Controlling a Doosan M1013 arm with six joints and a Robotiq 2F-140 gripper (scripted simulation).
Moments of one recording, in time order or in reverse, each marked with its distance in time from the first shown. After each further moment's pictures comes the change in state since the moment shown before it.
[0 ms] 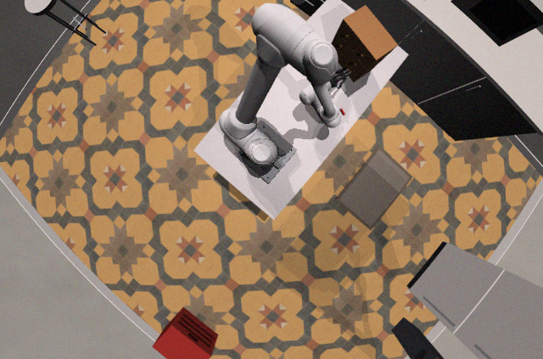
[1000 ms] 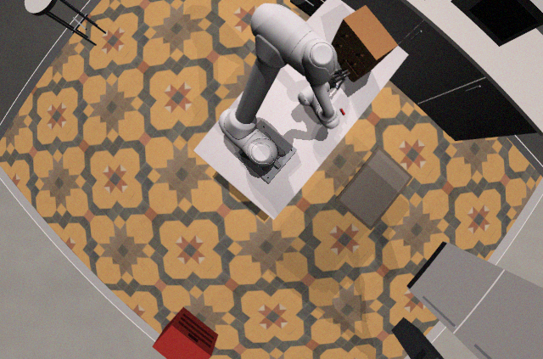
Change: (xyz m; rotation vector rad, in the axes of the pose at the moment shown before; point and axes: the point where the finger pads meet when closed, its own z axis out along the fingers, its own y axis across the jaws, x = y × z) arm -0.004 0.000 -0.010 0.000 0.000 0.000
